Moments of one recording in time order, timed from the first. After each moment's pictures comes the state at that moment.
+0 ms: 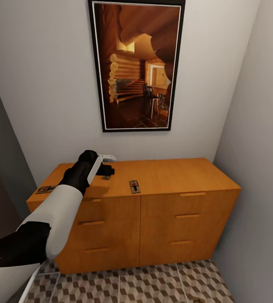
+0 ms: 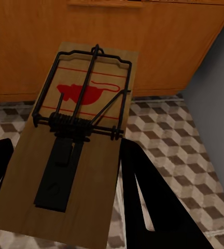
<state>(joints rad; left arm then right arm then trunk) -1.19 -0.13 -0.03 -0.68 0.00 1.01 0.09 -0.20 -0.02 -0.02 -0.02 0.10 -0.87 -0.17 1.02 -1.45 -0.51</state>
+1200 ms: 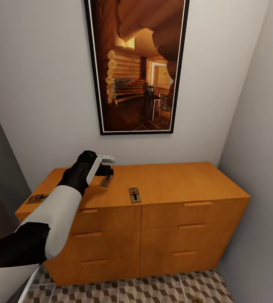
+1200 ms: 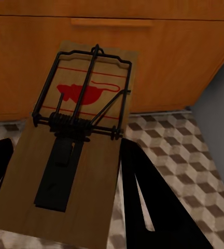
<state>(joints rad) -1.19 -0.12 -0.03 -0.68 0.00 1.01 0.09 -0.20 -0.01 -0.02 -0.02 0.10 -0.87 -0.17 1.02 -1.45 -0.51</state>
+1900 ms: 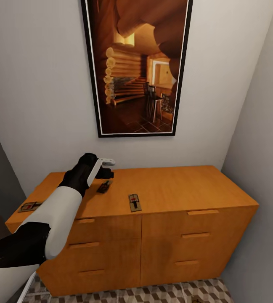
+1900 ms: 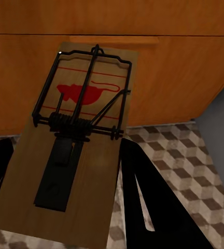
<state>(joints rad) -1.18 -0.12 -0.03 -0.64 0.00 1.01 0.09 -0.20 -0.01 -0.02 -0.02 0.10 -0.87 -0.17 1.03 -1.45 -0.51</state>
